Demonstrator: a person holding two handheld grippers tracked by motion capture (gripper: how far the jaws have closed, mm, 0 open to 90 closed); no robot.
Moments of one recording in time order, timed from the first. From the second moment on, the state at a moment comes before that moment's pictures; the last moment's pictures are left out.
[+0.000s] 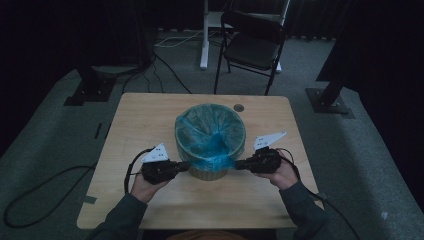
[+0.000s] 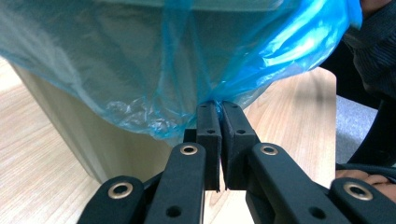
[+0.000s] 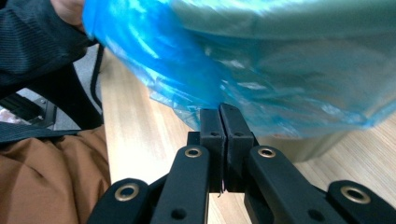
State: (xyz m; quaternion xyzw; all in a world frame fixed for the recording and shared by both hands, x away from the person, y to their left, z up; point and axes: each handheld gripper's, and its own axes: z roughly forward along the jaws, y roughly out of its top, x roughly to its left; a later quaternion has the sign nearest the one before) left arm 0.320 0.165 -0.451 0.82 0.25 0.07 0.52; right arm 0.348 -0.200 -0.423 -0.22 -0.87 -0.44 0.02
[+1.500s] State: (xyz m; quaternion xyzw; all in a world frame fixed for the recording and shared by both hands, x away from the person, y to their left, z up) left arm 0.320 0.219 -0.442 0.78 0.31 0.09 0.54; right arm 0.351 -0.255 -0.442 -0.30 -0.86 -0.41 0.01
